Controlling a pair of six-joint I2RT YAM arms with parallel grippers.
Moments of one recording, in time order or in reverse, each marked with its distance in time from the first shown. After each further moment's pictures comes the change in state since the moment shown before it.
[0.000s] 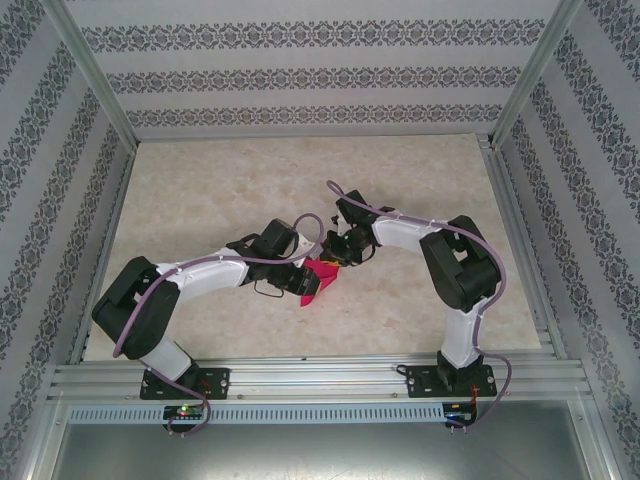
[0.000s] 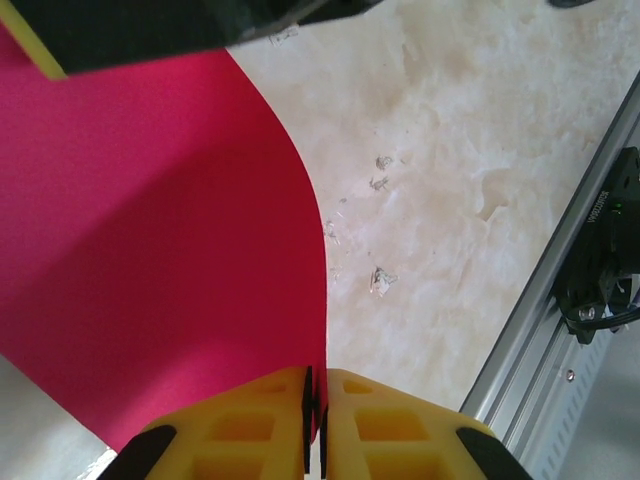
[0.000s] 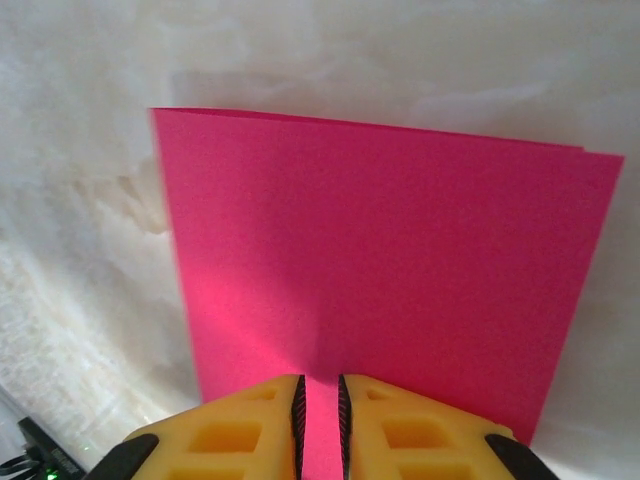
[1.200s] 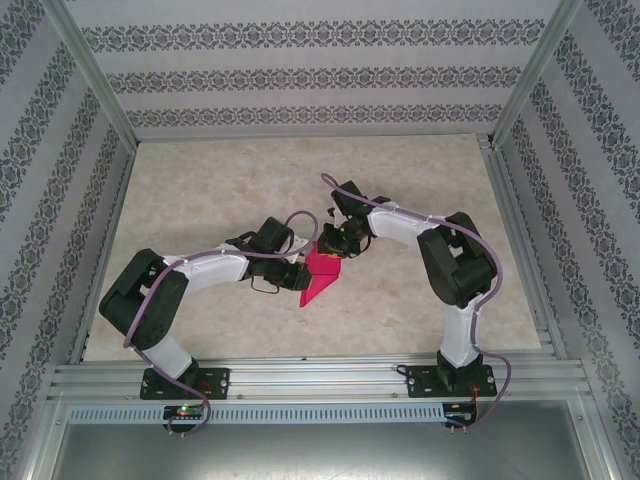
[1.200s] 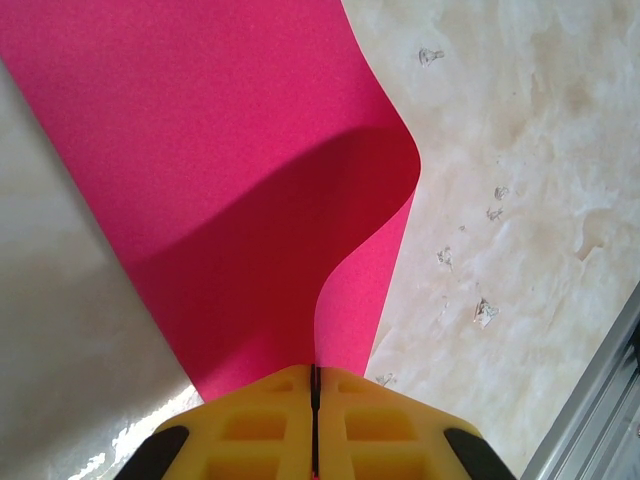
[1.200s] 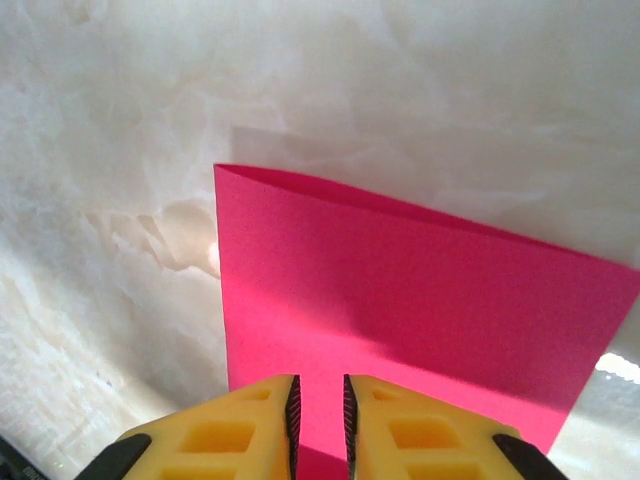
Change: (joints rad) left arm 0.058 0.056 0.000 0.000 -0.070 -0.011; right arm 0.002 0.040 0.135 -0.109 0.065 -0.063
